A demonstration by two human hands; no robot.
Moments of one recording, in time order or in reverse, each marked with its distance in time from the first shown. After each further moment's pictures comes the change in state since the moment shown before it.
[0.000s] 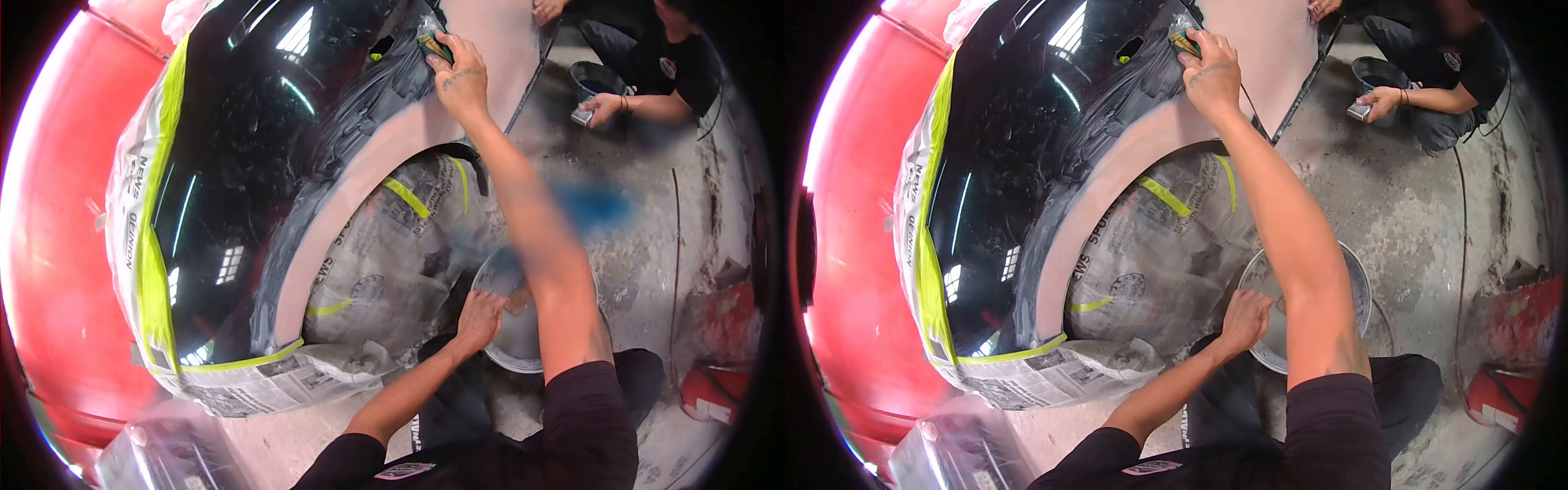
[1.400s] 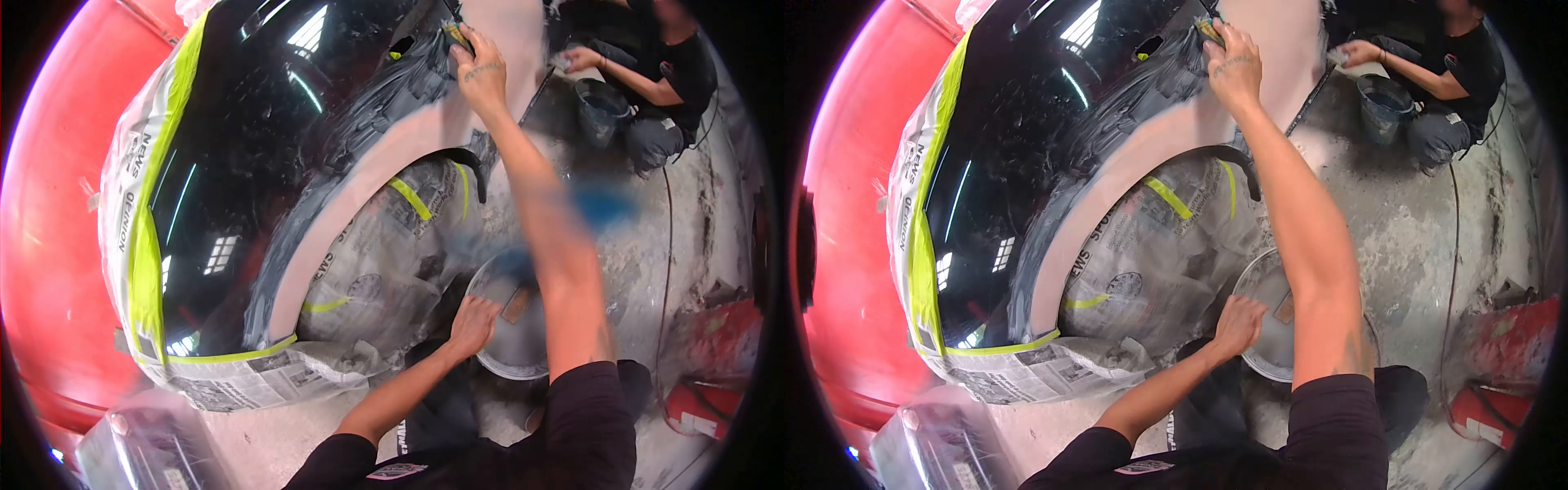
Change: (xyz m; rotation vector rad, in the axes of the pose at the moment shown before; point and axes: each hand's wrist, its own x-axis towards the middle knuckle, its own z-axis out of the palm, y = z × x) left_hand -0.003 0.005 -0.006 -0.015 -0.012 -0.004; right_hand 0.023 0.030 0.003 -0.059 -0.009 -0.040
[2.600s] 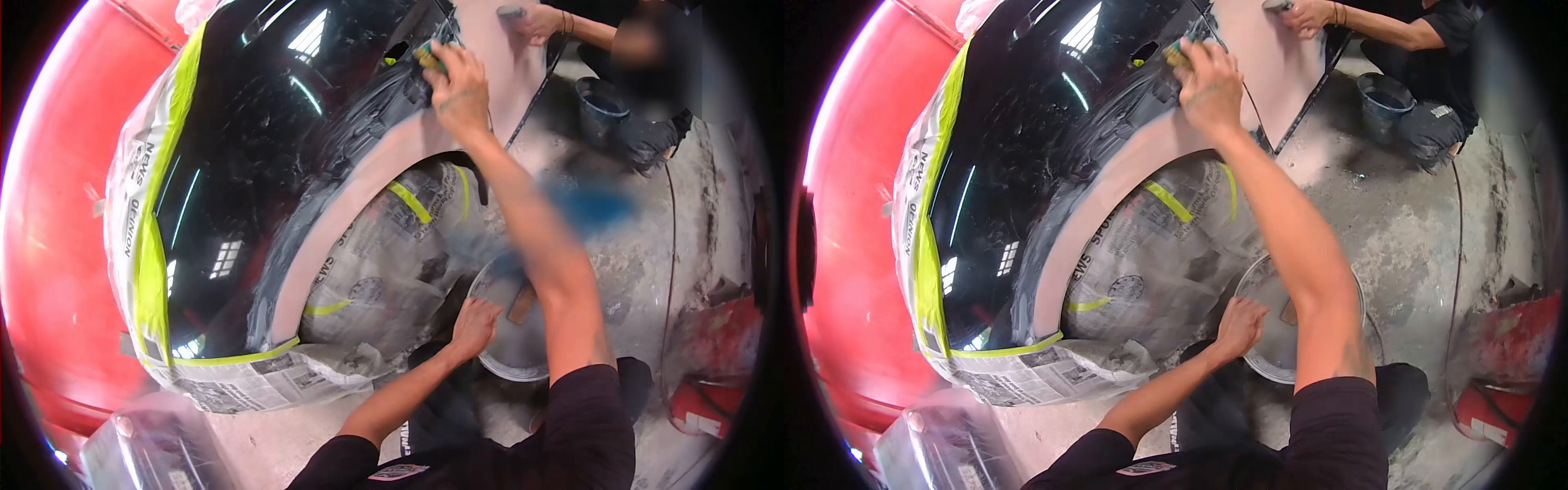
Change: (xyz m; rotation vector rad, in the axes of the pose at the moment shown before) left_hand -0.001 -0.007 0.006 -0.021 0.027 -0.005; right_hand -0.021 -0.051 -0.007 -0.043 -0.042 -0.045
